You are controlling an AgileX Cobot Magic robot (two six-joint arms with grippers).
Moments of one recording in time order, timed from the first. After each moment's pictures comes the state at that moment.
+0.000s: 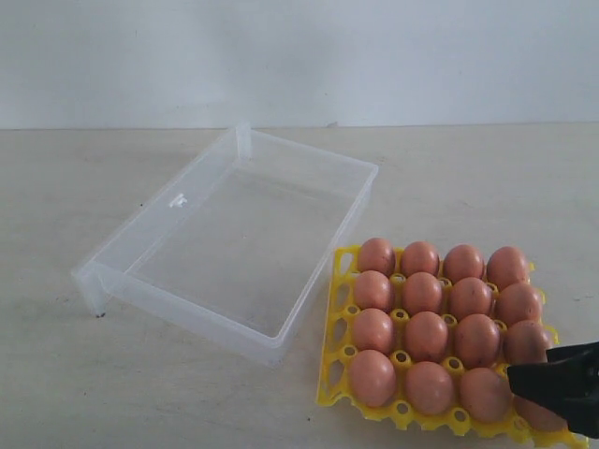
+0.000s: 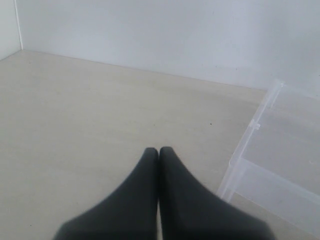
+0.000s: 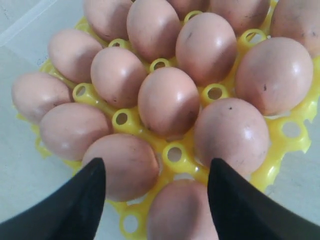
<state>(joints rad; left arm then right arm) 0.07 0.00 0.00 0.19 0.29 -0.34 -0.33 1.23 -0.19 -1.75 -0.78 1.27</state>
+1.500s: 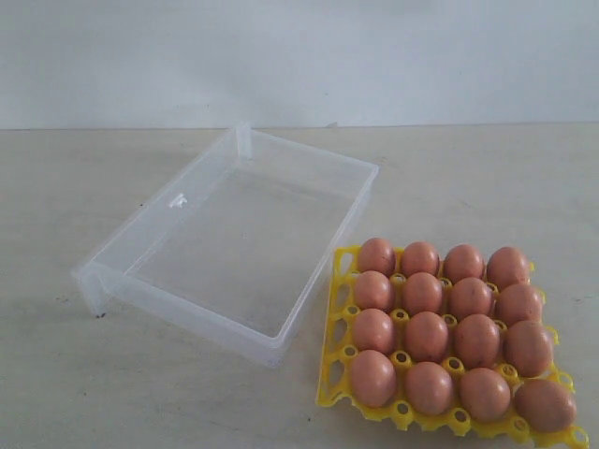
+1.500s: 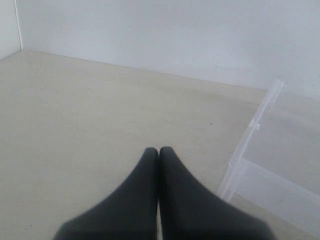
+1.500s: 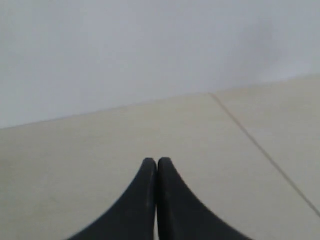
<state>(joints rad) 0.07 0.00 0.00 0.19 0.29 -0.34 -0.33 0.90 -0.51 -1.15 -0.14 1.15</state>
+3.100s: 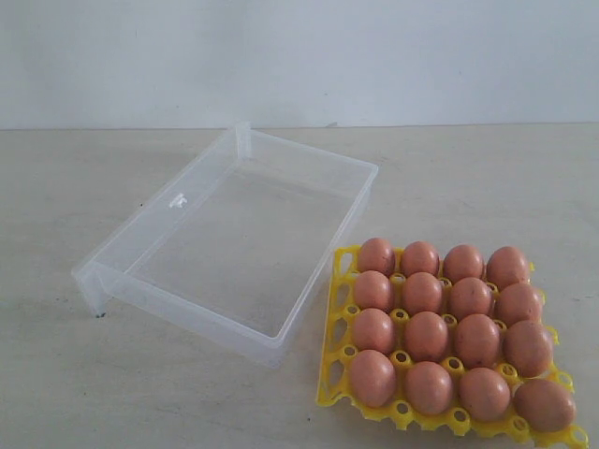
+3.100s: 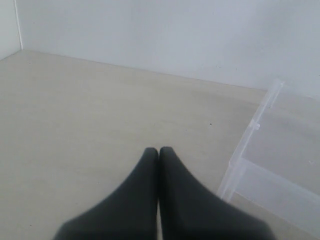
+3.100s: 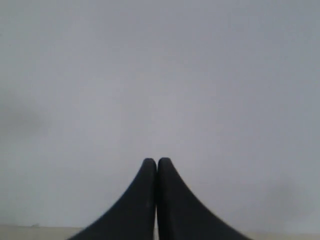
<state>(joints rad) 0.07 0.00 0.00 0.19 0.29 -0.34 0.14 0.15 -0.49 -0.92 0.26 0.76</state>
